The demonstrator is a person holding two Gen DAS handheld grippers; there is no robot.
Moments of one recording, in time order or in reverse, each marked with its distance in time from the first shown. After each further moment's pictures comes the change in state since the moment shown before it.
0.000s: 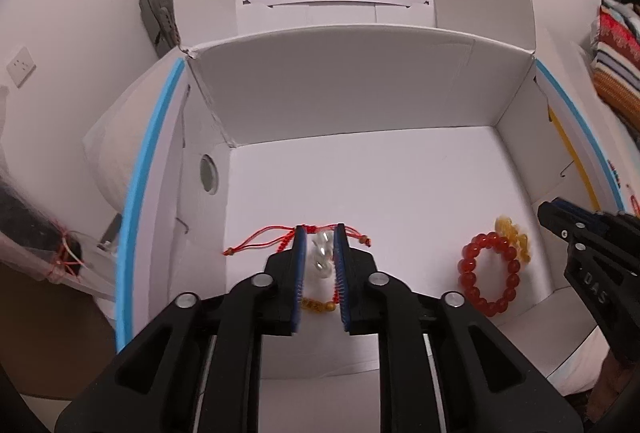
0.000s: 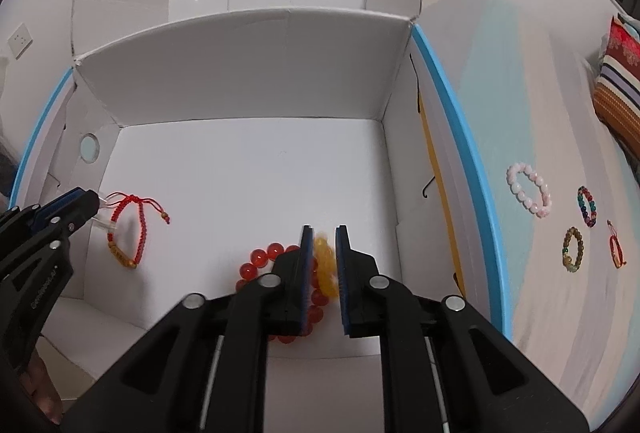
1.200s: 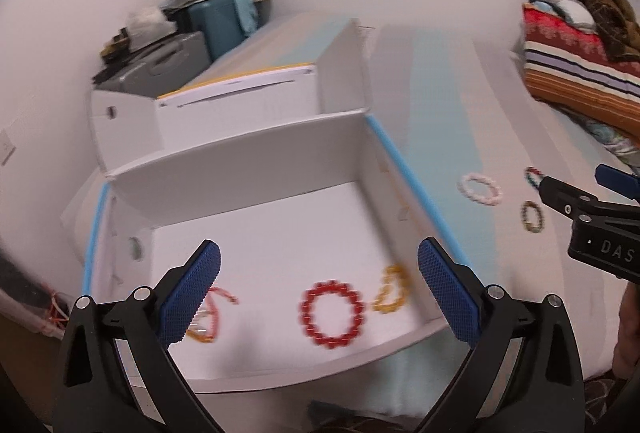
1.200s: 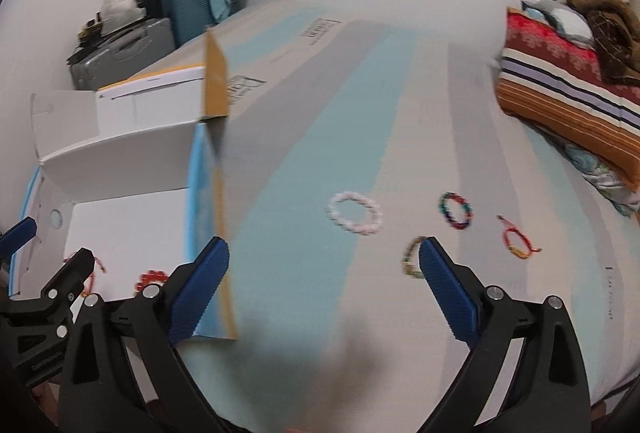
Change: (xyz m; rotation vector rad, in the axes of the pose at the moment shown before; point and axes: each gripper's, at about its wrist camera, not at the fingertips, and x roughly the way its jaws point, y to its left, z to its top) left arm -0.090 -0.141 0.011 0.147 -0.193 -0.117; right arm -0.111 -0.169 -0.018 0.177 -0.176 -0.167
